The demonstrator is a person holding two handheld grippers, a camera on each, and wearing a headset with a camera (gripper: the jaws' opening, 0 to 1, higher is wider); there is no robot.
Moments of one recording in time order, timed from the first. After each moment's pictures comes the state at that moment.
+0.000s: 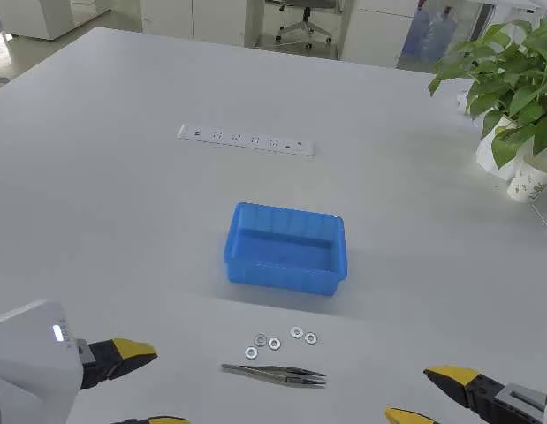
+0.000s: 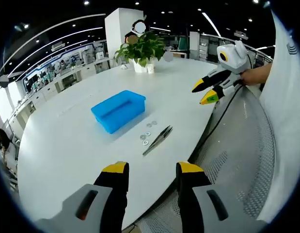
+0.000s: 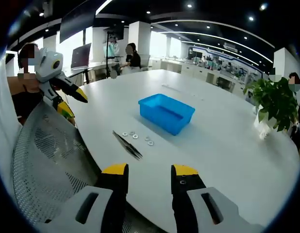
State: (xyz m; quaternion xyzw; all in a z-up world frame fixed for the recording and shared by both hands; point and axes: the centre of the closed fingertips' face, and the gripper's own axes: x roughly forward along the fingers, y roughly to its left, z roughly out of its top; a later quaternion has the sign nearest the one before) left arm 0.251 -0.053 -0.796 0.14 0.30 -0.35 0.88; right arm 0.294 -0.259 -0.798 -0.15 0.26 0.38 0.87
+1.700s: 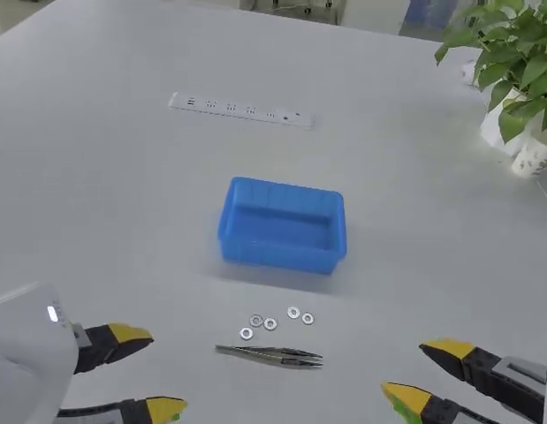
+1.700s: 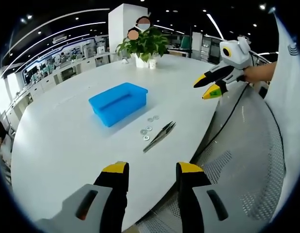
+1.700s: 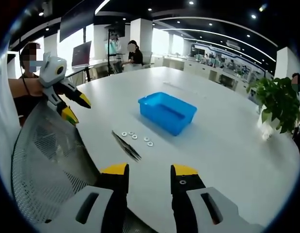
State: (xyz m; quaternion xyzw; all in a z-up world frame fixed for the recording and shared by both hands) left arm 0.266 -0.056 -0.818 0.13 0.32 -0.36 0.87; right arm 0.307 -0.252 -0.800 -0.15 0.28 0.40 0.86
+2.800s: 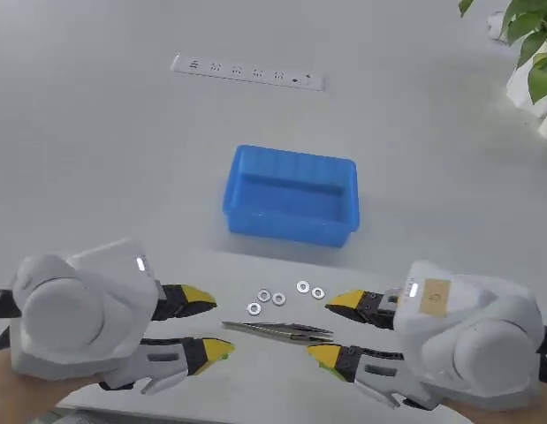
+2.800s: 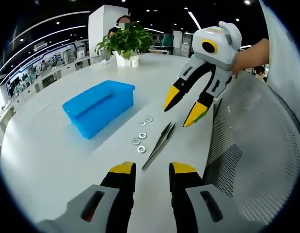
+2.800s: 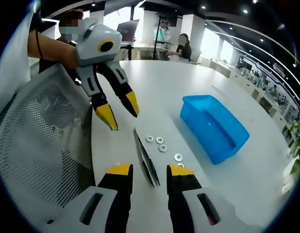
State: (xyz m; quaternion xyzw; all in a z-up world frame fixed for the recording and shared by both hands) left arm 0.305 -0.095 -0.862 0.15 0.31 -0.45 0.83; right arm 0.317 -0.167 -0.856 -0.26 0.27 0.55 0.75
